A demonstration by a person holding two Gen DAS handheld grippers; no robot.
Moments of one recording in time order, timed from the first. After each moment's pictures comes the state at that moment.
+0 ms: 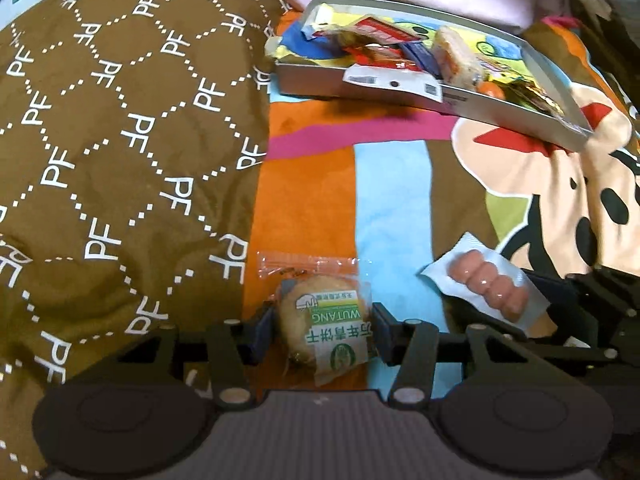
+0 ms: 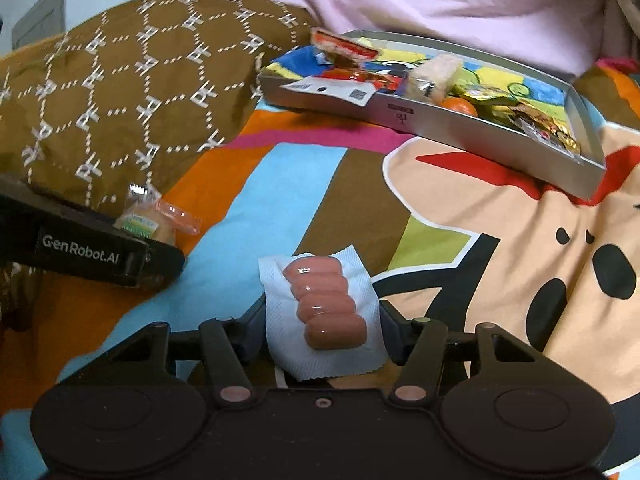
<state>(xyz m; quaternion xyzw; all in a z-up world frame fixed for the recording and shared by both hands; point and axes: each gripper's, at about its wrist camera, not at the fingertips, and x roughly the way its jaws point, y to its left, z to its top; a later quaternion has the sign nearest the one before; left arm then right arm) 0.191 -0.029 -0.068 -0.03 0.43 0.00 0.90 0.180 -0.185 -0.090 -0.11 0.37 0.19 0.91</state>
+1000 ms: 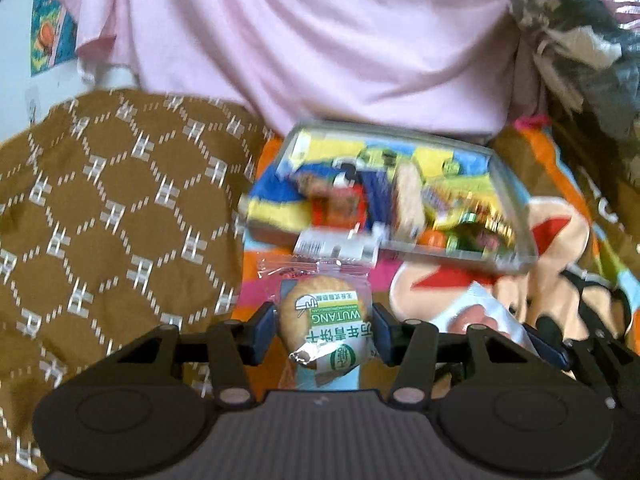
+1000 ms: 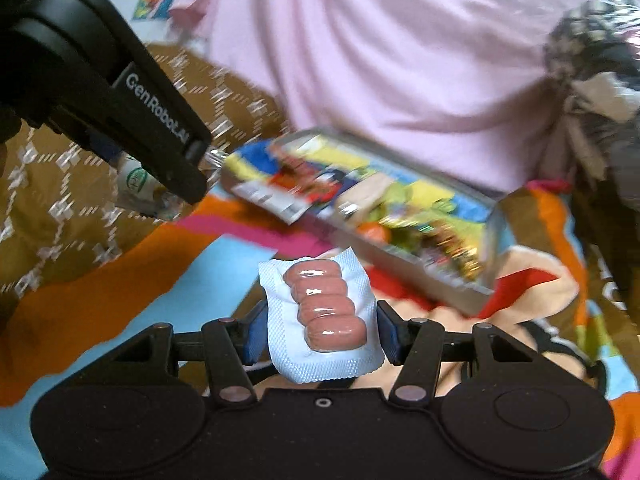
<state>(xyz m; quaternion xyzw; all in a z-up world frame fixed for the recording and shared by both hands) 0.199 -0.069 0.035 -0.04 0.31 0.01 0.95 0.158 -0.208 -0.027 -0.18 0.22 0.12 0.95</state>
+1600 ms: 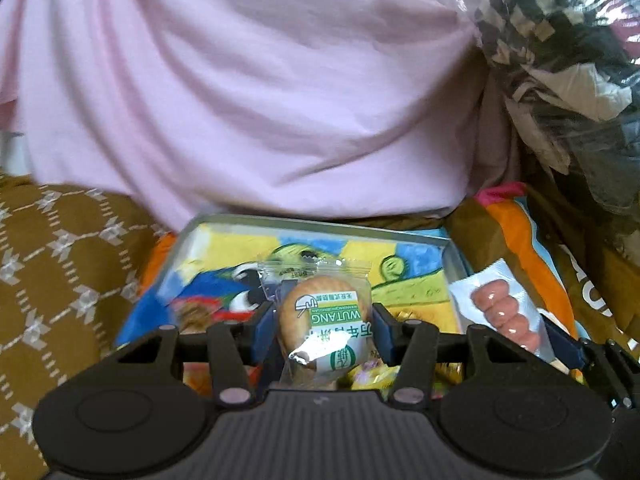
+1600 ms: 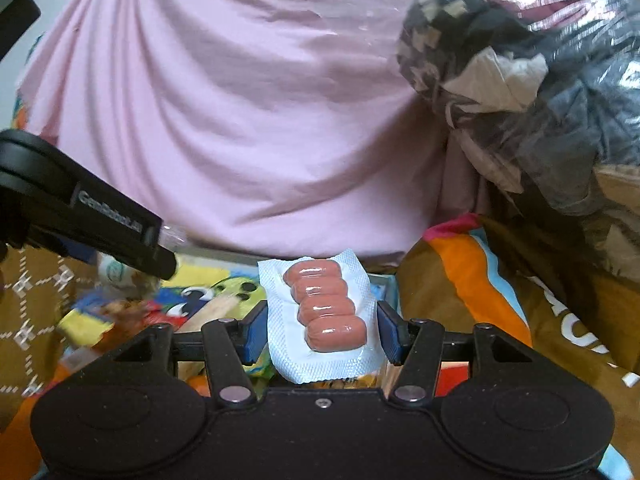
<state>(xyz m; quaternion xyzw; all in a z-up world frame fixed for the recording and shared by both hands) 0.351 -0.139 0.065 -0.03 0.25 -0.06 0.97 0.290 -0.294 0.017 -0.05 0.12 0.03 0.99</state>
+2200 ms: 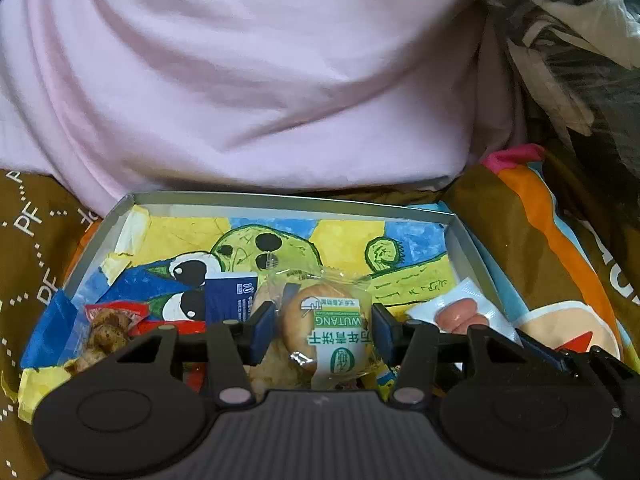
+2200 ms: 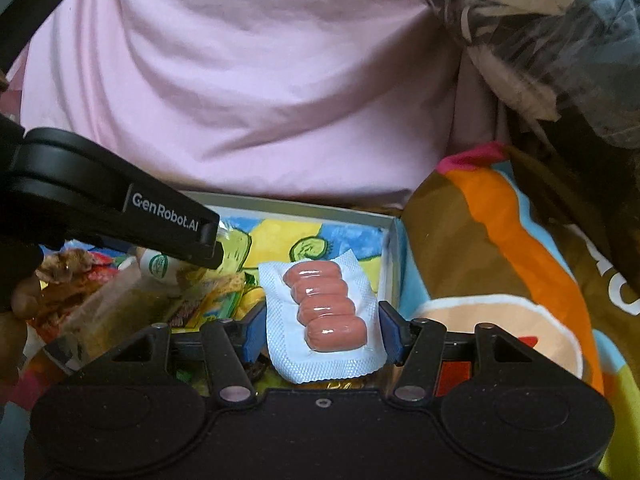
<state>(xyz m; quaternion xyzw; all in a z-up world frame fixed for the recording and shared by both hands) 0.415 -0.162 0.012 -0.03 0.27 -0.09 0.96 0.357 -0.301 -0.033 -0.06 0.19 0.02 0.98</state>
